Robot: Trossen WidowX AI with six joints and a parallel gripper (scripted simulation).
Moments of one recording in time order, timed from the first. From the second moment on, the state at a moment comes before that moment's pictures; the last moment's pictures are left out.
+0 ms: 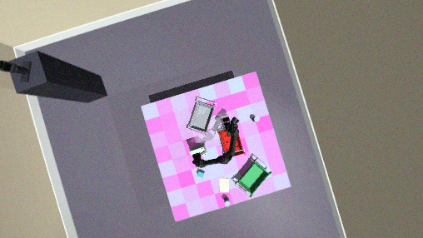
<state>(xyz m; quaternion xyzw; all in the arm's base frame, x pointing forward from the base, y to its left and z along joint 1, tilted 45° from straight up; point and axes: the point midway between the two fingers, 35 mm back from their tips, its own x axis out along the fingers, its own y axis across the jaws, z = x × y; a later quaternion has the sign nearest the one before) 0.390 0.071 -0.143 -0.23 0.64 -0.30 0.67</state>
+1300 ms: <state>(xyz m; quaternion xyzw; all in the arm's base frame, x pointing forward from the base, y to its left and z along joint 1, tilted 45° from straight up) 0.381 0.023 -0.087 -0.24 0.64 -0.30 0.66</state>
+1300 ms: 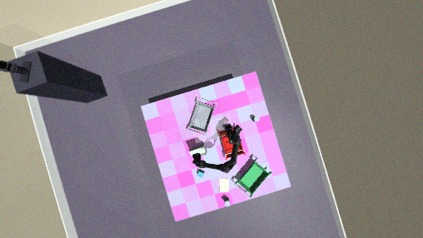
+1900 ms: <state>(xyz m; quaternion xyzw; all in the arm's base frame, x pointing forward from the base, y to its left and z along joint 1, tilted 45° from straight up) 0.380 0.054 -0.066 -0.24 0.64 -0.30 0.66</state>
